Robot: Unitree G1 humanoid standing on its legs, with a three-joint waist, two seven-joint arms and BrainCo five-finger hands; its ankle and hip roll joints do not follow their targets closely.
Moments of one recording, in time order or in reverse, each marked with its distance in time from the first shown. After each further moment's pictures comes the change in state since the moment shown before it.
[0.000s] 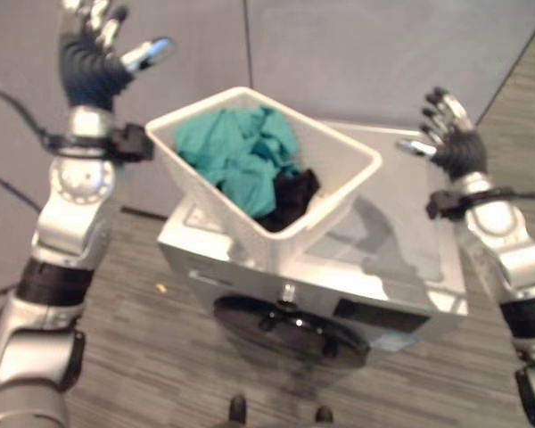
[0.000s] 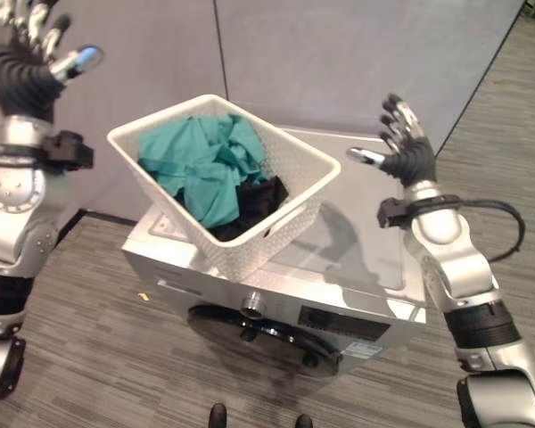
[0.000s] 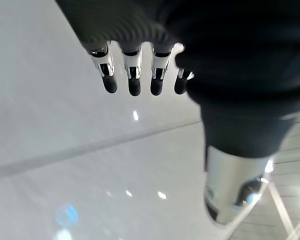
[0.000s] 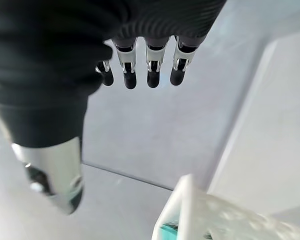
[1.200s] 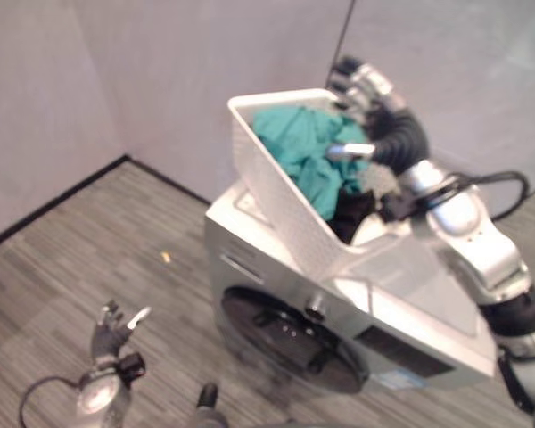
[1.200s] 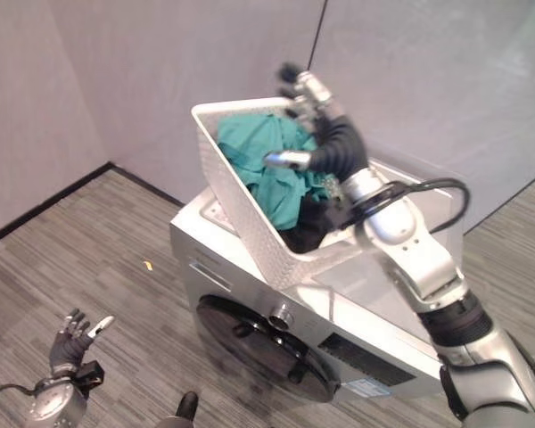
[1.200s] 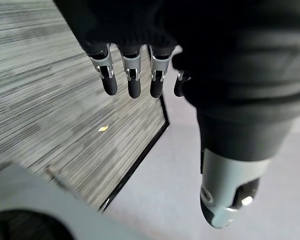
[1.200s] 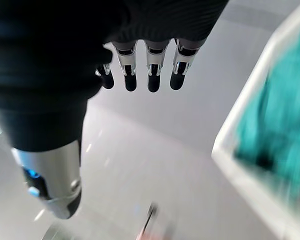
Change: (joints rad) left arm 0.628 -0.441 -0.067 0.454 -0.036 0.089 -0.072; right arm -0.333 0.043 0.412 -0.172 0.103 -0.048 0.100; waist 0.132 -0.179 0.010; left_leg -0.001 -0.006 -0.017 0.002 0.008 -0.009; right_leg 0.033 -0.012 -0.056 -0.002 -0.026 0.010
